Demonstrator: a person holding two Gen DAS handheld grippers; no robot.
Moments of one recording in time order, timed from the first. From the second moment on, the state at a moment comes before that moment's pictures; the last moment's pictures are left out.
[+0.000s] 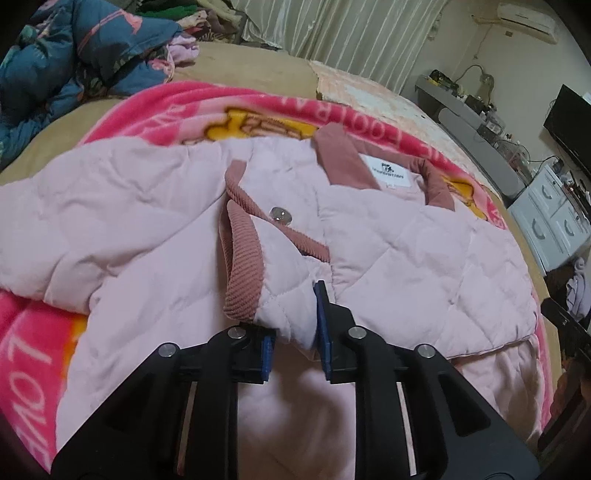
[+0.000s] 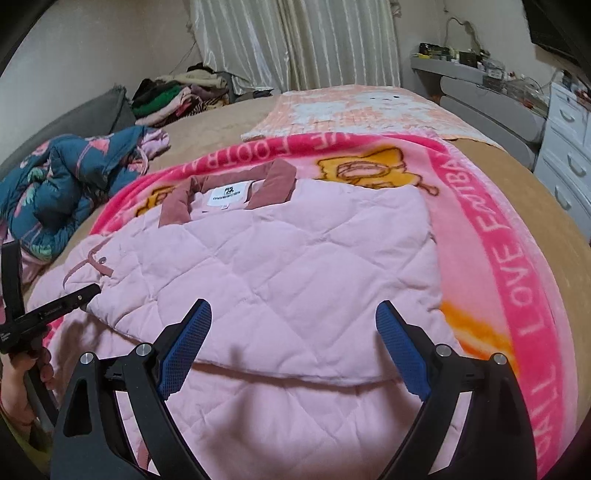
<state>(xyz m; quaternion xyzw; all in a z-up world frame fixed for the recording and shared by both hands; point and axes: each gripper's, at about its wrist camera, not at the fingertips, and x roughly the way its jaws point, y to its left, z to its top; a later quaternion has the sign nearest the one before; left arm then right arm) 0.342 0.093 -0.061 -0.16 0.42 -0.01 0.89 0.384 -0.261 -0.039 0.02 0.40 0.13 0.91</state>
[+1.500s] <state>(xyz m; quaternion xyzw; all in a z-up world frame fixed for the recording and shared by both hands) 0.276 0.153 -0.032 -0.16 0.42 0.08 0.89 0.349 -0.204 -0.052 0.02 0.41 0.12 0.90</state>
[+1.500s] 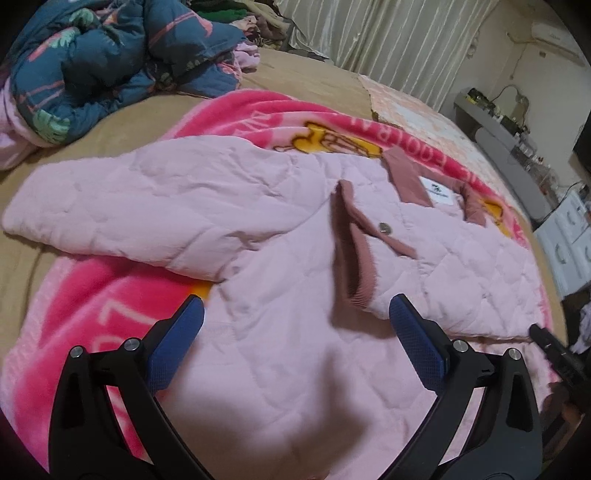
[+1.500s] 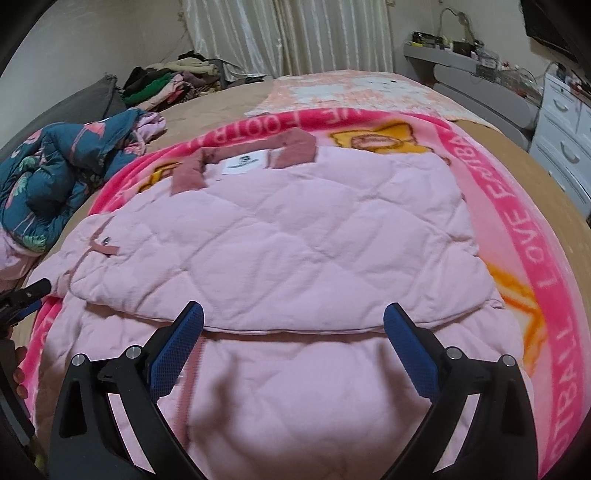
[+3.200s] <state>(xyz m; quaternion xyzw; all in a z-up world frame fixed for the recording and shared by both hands) 0.229 0.372 -0.070 -0.27 0.37 0.26 0.85 0.332 0.095 -0.045 -0.12 0.38 0.32 0.86</state>
